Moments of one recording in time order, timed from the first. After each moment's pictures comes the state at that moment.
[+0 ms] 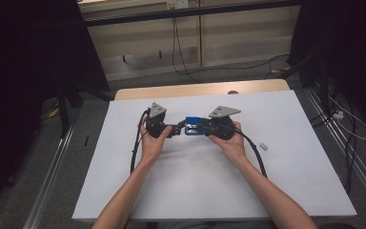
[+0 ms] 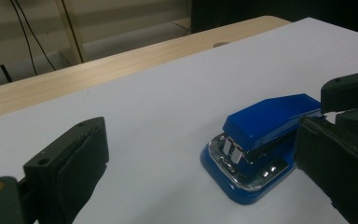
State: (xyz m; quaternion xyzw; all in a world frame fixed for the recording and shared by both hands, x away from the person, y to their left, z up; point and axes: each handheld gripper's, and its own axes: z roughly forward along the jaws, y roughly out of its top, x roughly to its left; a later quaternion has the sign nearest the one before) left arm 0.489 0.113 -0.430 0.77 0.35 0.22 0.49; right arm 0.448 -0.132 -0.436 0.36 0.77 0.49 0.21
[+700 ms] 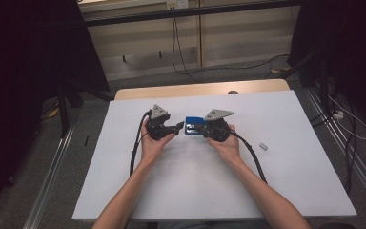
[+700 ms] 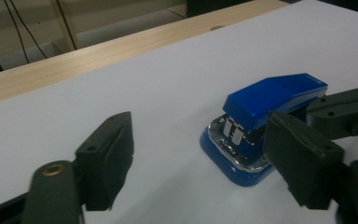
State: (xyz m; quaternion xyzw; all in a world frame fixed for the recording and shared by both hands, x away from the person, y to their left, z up) left arm 0.488 0.113 -0.438 0.80 0.33 0.19 0.47; right arm 0.452 -0.119 -0.450 0.35 0.79 0.46 0.19
